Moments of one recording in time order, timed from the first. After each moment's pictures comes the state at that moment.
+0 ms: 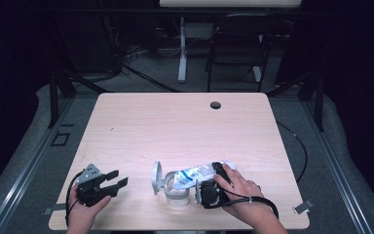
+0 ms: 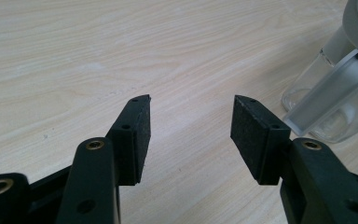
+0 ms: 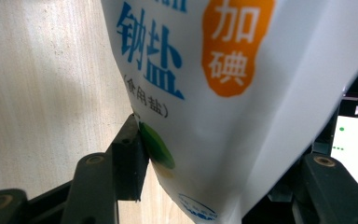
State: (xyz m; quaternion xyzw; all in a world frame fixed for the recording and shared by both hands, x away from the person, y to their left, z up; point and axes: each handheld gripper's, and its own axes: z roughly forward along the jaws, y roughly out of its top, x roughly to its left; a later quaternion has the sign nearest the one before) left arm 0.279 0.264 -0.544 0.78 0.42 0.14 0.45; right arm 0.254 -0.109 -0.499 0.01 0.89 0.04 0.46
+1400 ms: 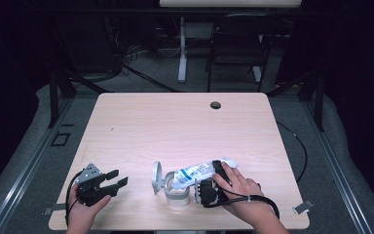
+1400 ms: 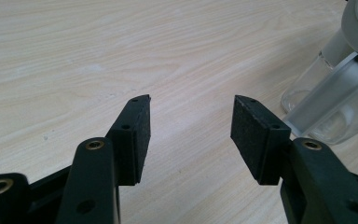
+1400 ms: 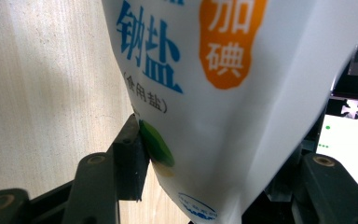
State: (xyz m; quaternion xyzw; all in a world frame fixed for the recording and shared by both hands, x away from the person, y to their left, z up) left arm 0.280 0.264 -0.544 0.77 0.42 0.14 0.45; right arm 0.254 -0.105 -0.494 0.00 0.88 0.00 0.47
